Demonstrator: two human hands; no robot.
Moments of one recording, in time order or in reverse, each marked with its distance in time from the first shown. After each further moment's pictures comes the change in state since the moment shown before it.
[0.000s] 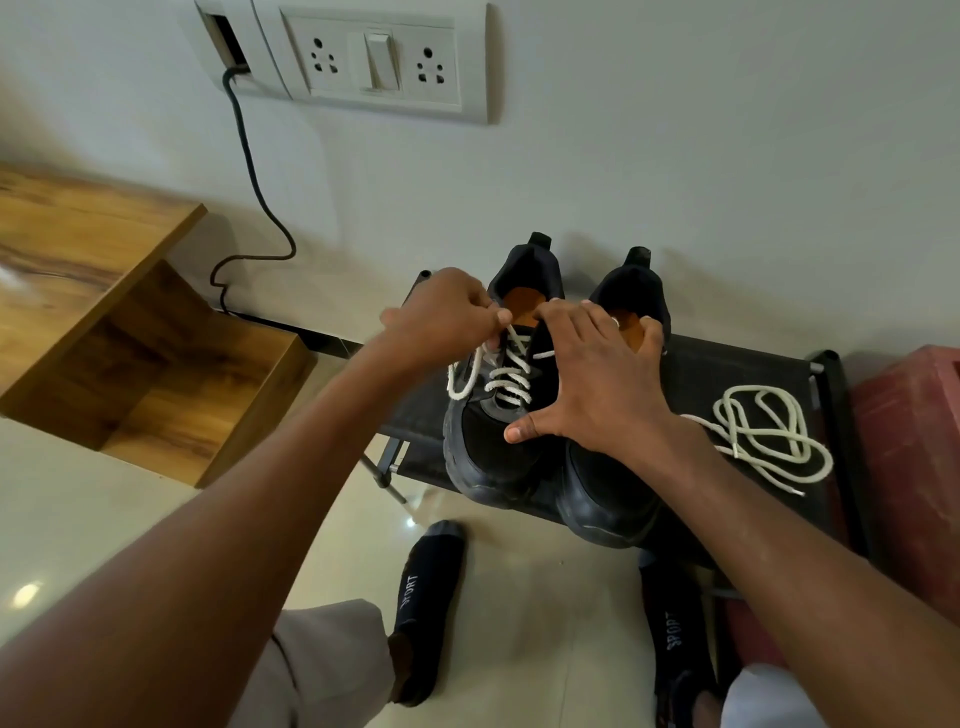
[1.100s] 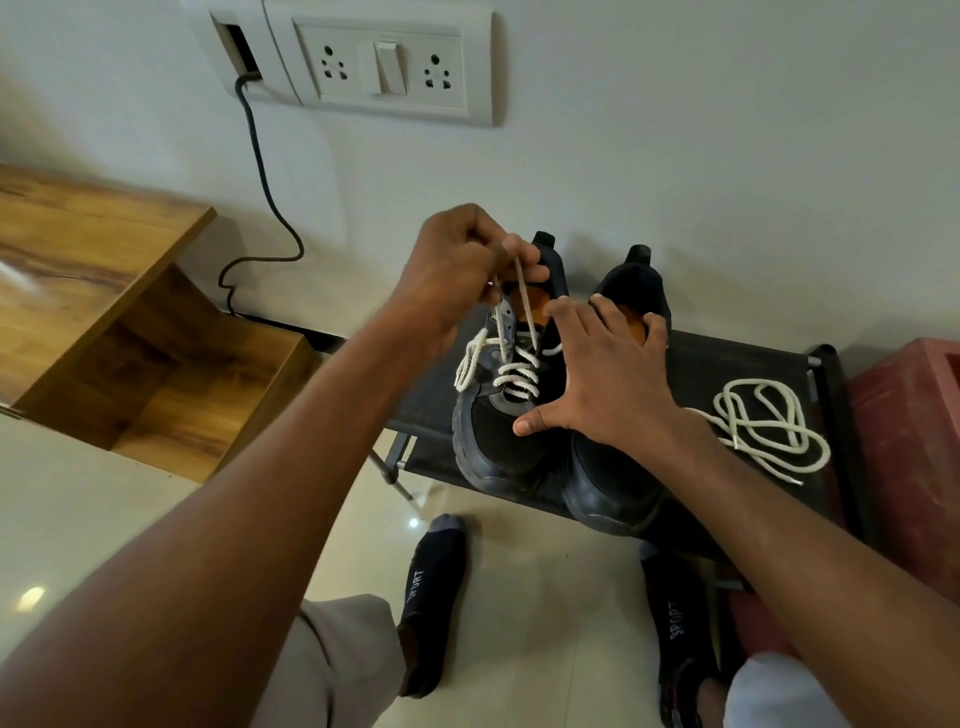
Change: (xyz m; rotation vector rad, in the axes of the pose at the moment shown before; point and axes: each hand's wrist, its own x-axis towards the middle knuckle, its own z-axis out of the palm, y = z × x) left_hand -0.007 0.028 -0.013 -0.605 0.124 0.194; right_hand 0.000 0.002 -0.002 -0.044 -0.003 0.012
